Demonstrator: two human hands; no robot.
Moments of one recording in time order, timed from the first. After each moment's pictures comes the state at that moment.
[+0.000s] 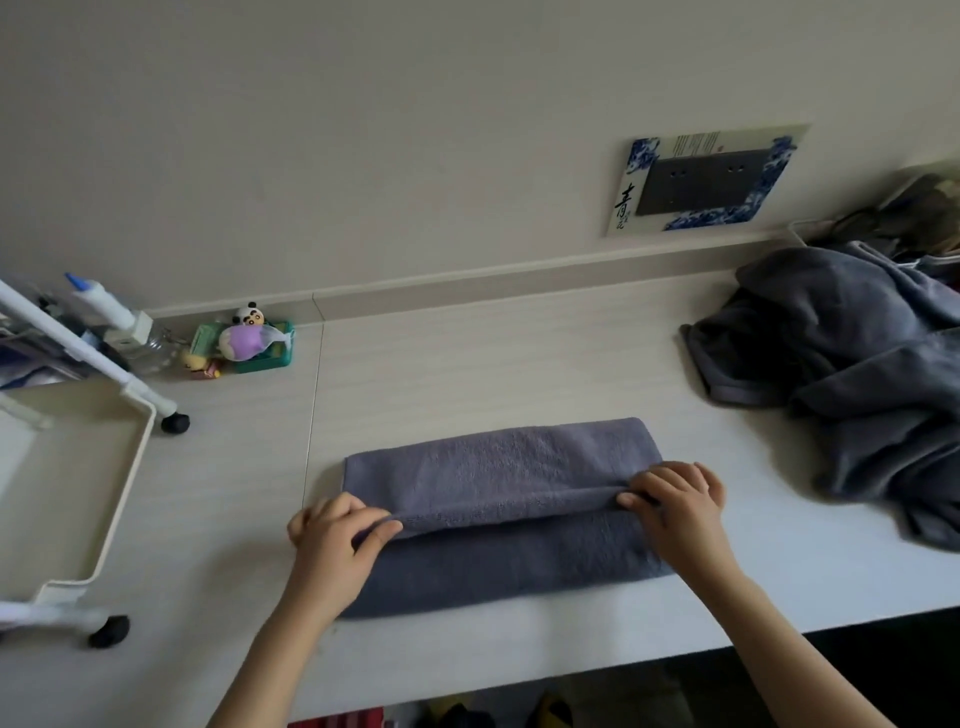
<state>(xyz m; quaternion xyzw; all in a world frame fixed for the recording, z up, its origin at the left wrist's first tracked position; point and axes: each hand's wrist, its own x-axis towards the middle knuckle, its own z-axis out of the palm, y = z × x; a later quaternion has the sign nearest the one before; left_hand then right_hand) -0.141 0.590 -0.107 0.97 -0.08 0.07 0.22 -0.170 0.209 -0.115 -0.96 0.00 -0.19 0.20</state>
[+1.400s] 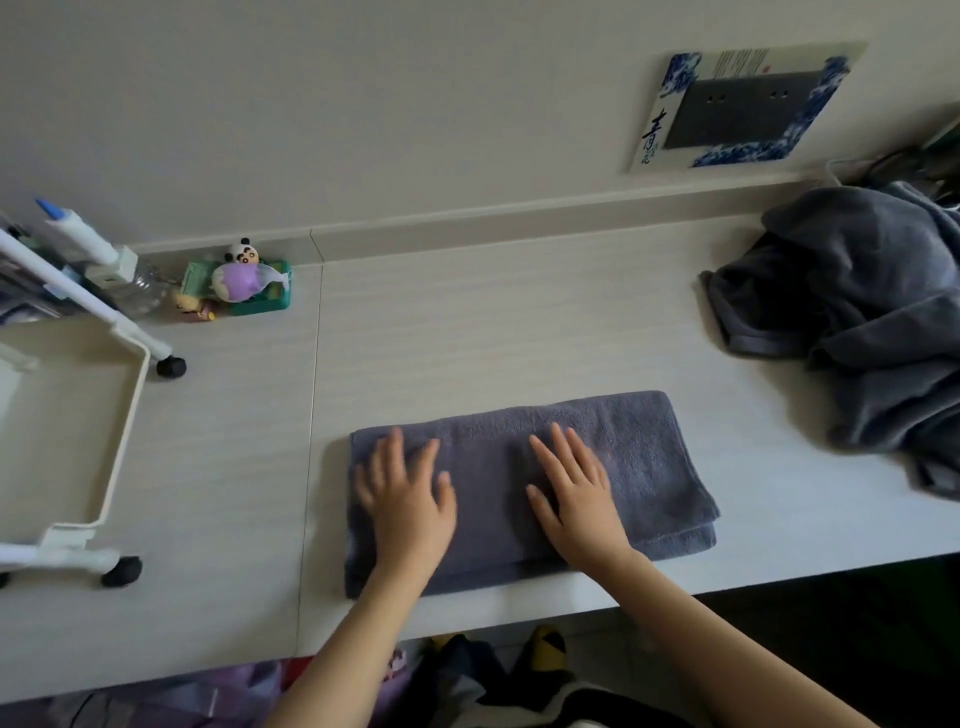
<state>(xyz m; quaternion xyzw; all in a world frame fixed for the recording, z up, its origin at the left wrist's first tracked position) -0.160 0.525 -0.139 0.98 0.03 -0.01 0.18 -0.185 0.325 -0.144 -0.96 -0.03 0.02 0.27</state>
